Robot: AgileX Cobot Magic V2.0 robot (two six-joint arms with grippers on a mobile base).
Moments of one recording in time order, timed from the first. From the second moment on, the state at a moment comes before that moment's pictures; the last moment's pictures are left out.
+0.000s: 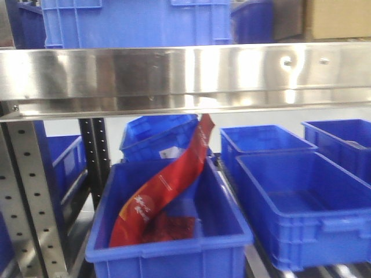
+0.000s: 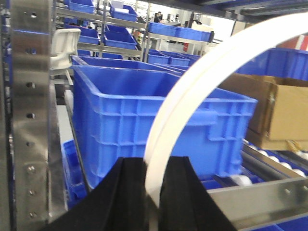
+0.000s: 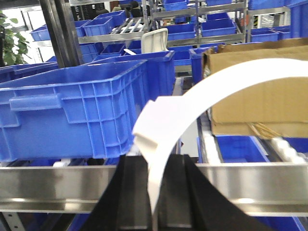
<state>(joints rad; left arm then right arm) -0.25 0.61 -0.67 -0.07 0.14 -0.08 0.19 0.46 -0.68 -0.18 0.35 0.32</state>
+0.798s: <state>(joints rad) -0.25 0.61 -0.67 -0.07 0.13 -0.08 0.19 0.46 -0.68 -0.18 0.35 0.32</state>
